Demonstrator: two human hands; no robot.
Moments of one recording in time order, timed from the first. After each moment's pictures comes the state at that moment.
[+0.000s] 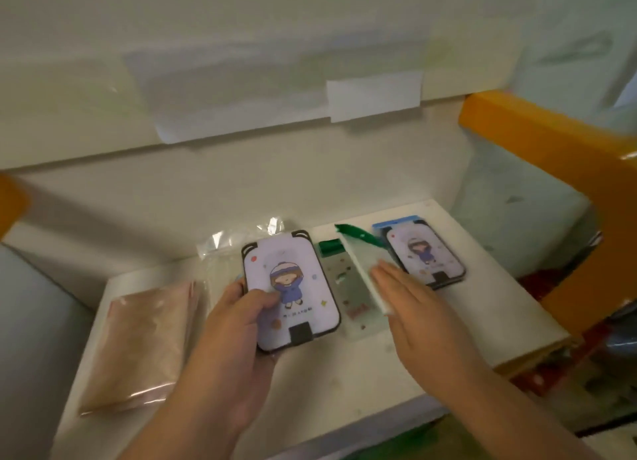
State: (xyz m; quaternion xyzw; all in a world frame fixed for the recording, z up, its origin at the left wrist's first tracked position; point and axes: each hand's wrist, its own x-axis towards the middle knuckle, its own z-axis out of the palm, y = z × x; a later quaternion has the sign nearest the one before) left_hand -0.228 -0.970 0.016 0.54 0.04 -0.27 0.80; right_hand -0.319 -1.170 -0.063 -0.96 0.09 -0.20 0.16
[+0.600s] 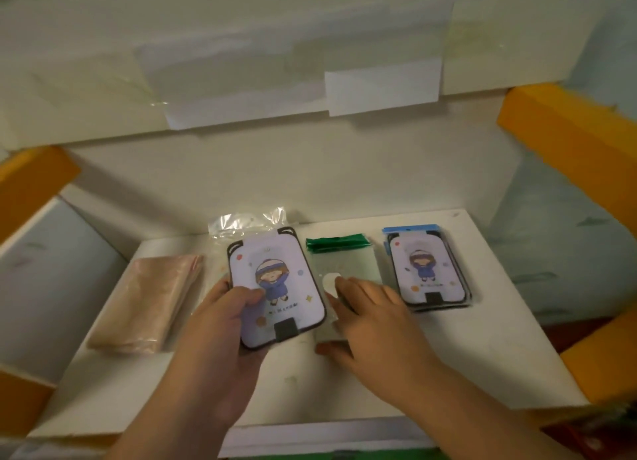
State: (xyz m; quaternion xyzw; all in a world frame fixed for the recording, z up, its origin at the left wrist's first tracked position) left_hand -0.264 -1.025 0.008 0.55 0.09 -0.14 0.82; right_hand -0.288 -1.207 -0.070 -0.99 -0.11 -0.06 0.10
